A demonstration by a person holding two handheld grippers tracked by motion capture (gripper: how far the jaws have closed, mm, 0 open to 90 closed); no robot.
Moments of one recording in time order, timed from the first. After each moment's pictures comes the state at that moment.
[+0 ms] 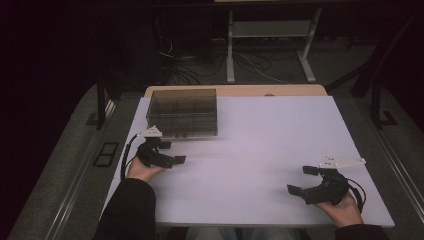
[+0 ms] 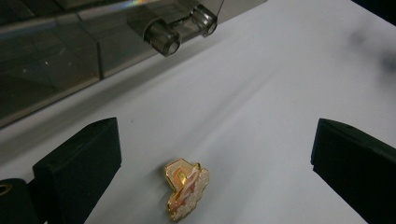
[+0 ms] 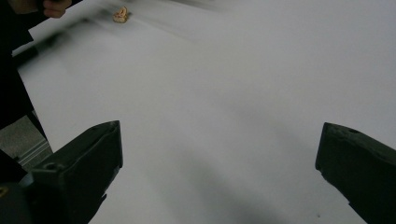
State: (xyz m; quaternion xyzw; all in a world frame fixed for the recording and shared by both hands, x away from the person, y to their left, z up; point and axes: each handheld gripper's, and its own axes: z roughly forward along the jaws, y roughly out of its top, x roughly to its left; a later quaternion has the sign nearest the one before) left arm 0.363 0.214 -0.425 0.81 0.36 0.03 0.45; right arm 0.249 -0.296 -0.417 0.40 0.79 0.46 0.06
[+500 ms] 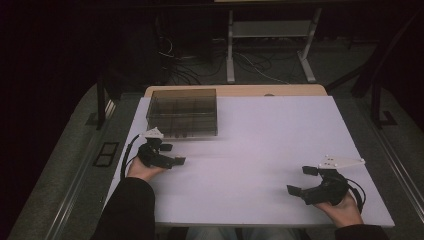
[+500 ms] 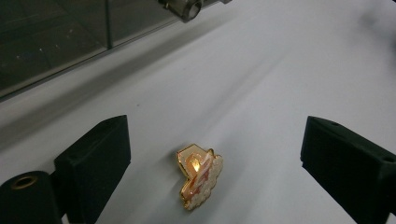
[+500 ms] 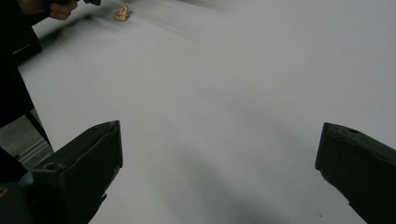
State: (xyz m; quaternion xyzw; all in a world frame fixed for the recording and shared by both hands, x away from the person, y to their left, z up) left arm 0.369 0.218 -0.436 0.83 0.36 0.02 0.43; right arm 0.249 -0.296 -0.417 0.40 0.79 0.46 0.06
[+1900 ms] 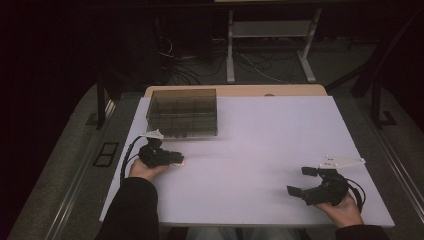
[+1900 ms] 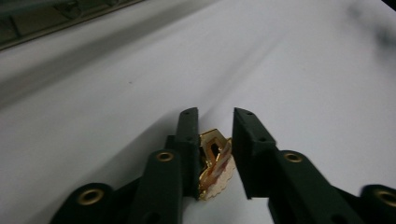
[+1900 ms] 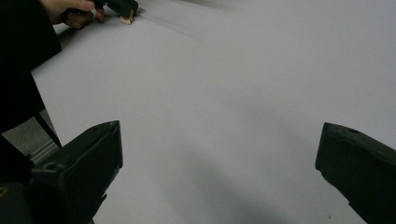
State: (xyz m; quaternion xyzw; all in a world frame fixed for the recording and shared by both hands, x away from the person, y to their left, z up) left arm 0.379 0.223 -0.454 0.83 0.36 -0.04 0.43; right arm 0.249 -0.296 -0.418 0.40 0.79 0.46 0.05
